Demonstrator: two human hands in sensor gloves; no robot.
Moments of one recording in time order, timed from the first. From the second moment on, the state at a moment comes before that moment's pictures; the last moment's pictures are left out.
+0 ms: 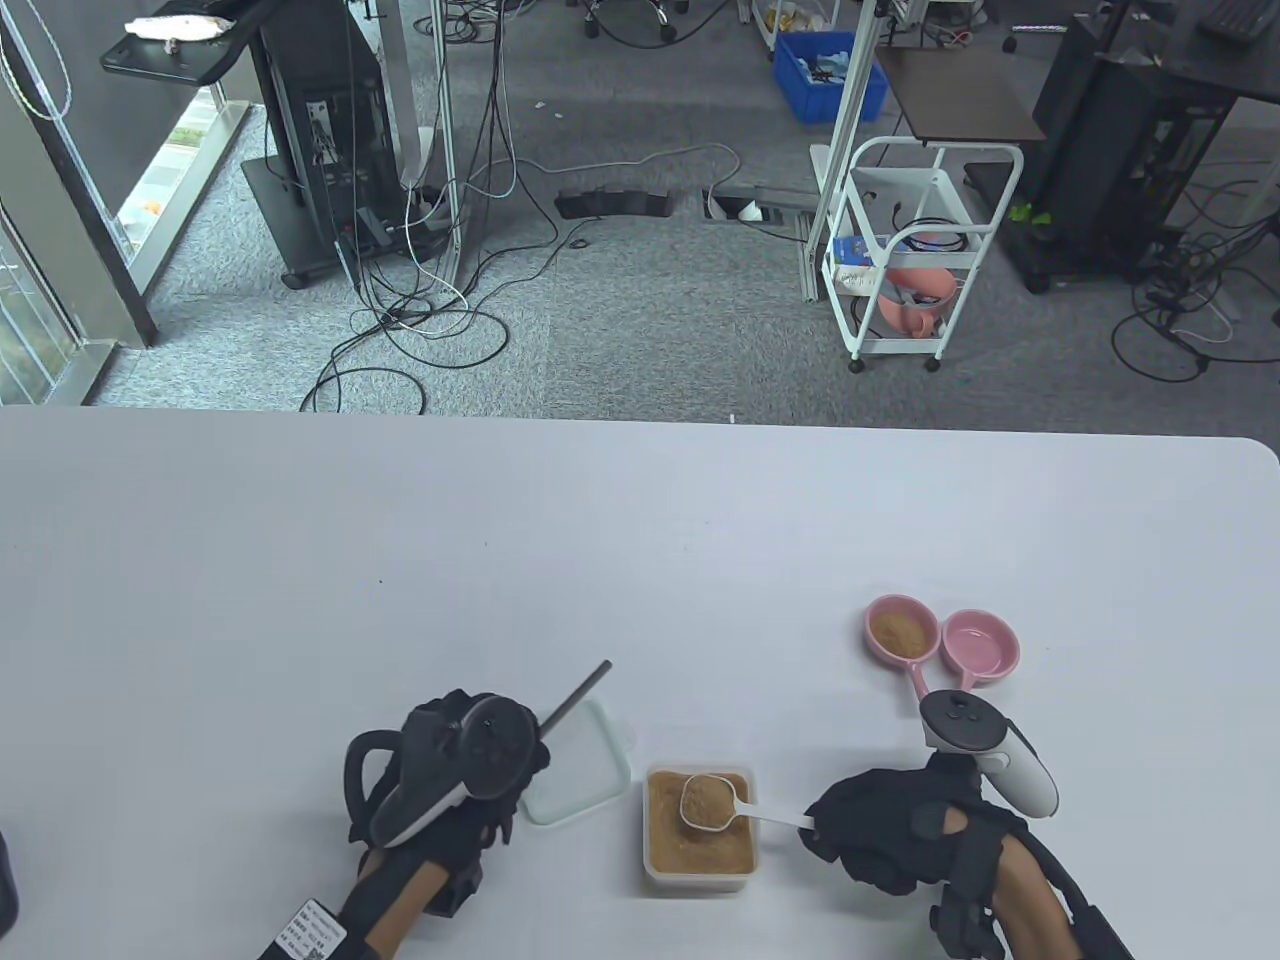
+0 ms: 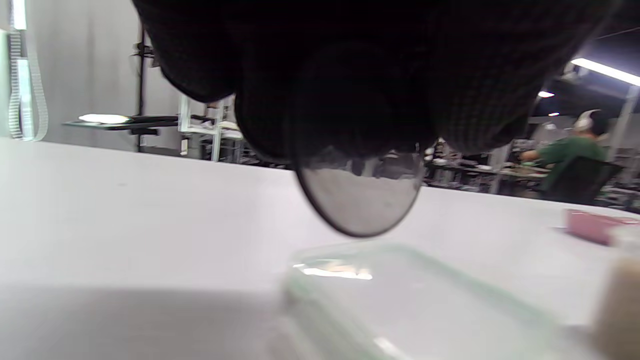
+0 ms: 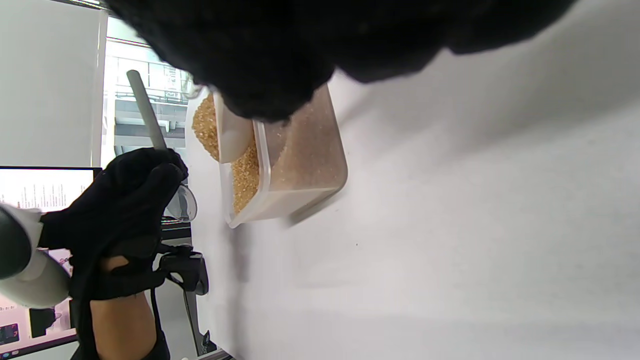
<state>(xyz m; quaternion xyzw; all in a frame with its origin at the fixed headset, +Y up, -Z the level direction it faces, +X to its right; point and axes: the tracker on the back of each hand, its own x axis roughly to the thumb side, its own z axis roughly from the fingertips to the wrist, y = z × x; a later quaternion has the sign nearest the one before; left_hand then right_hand) -0.134 -0.673 -0.272 0.03 -0.10 0.07 0.99 0.252 -0.750 -0.307 0.13 0.44 0.73 0.51</state>
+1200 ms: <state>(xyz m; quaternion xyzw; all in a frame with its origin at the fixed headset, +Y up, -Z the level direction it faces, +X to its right) -0.053 -0.682 -0.224 0.01 -0.26 -0.01 0.97 0.249 -0.751 -0.306 0.14 0.44 0.72 0.51</state>
